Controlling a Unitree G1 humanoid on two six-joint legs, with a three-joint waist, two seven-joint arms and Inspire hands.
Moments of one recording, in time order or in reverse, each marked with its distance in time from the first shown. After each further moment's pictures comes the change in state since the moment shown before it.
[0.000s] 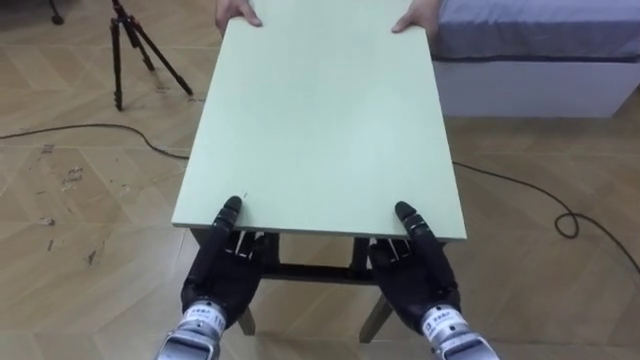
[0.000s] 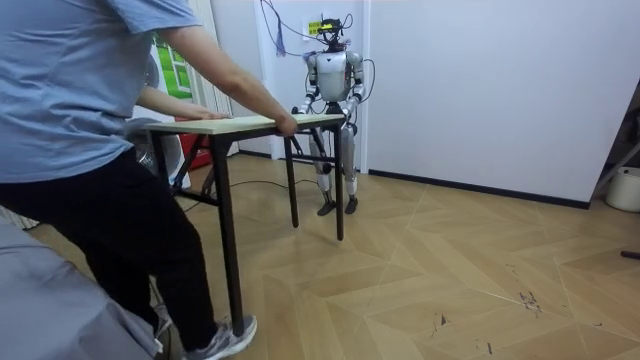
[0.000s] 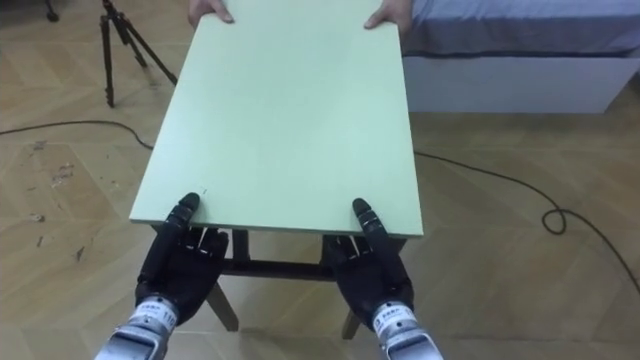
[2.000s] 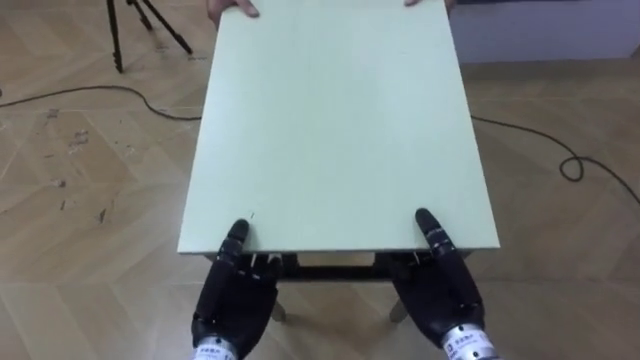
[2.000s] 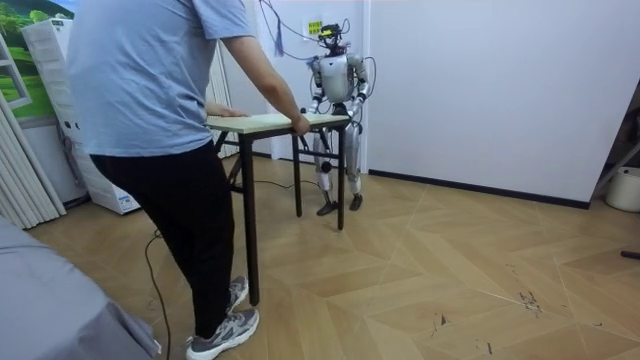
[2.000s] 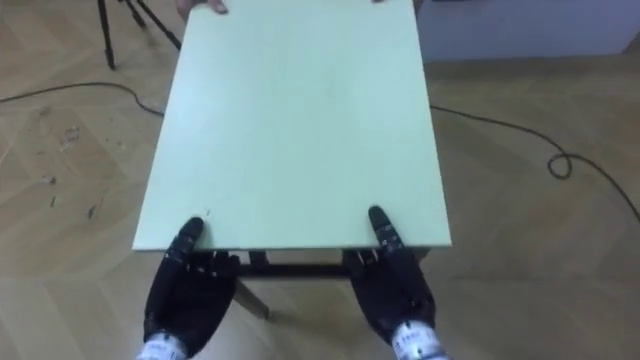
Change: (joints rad) left arm 0.154 0.031 -0.165 -0.015 -0.101 -0.113 -0.178; right arm 0.099 -0.040 -0.022 -0.028 -0.104 -0.030 0.214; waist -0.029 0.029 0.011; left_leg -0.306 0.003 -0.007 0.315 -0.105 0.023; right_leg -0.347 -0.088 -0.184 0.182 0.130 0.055
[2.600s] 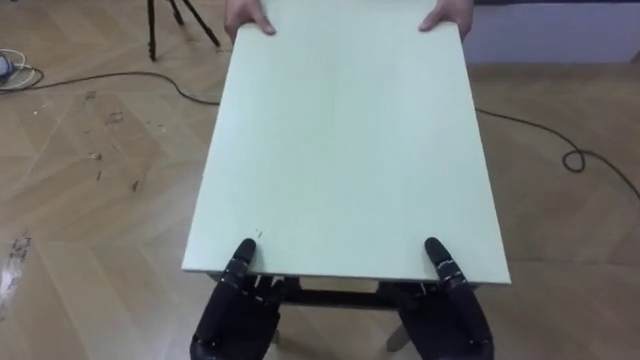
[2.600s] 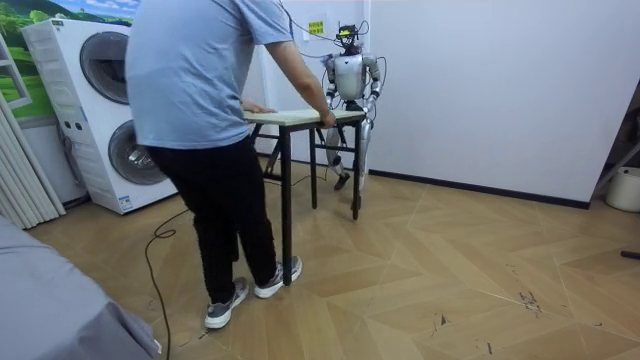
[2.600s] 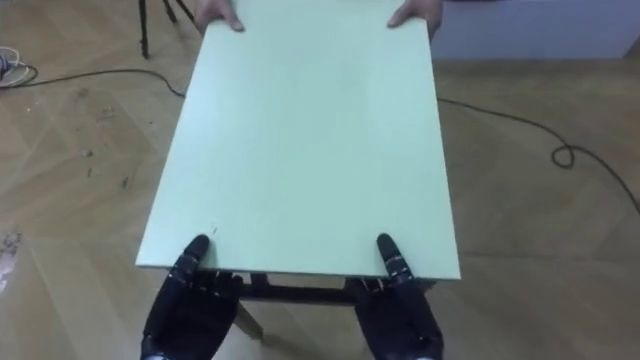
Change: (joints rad) left arm 0.042 0.059 -0.002 -0.063 0.071 0.040 -0.041; right arm 0.108 0.014 -0.004 -0.045 0.029 -0.005 0.040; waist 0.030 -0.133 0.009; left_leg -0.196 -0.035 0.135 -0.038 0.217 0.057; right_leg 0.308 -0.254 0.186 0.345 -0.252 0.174
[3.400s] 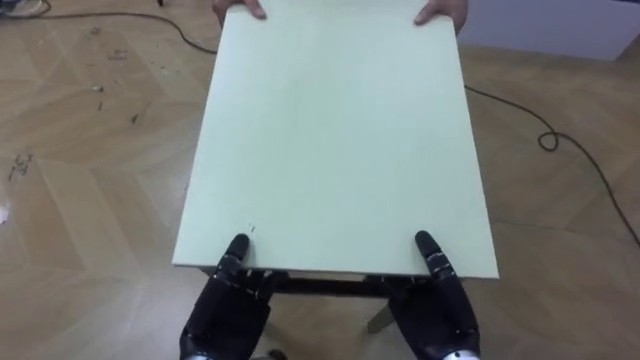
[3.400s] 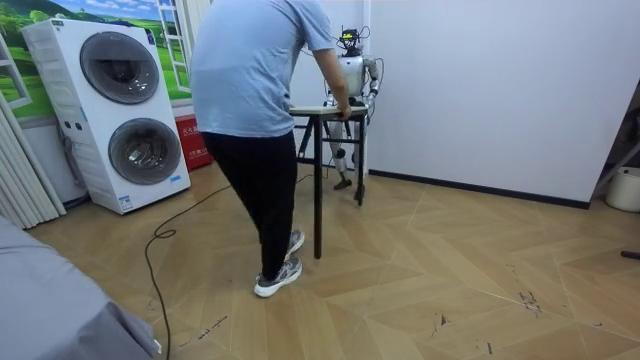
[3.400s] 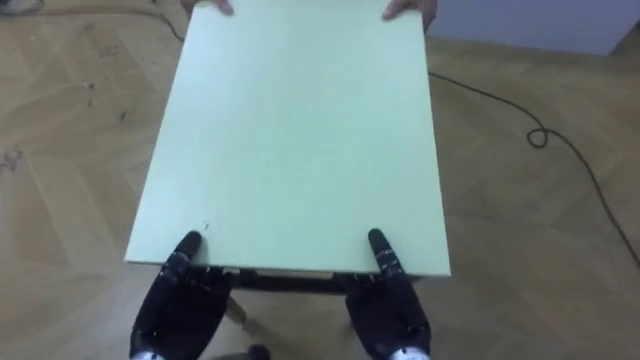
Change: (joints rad) left arm 0.025 0.003 -0.003 0.051 -0.021 -0.030 -0.068; right arm -0.052 -0.007 0.060 0.064 0.015 -0.045 -0.002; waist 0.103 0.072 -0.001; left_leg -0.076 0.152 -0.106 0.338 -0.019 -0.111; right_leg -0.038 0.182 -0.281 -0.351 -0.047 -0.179
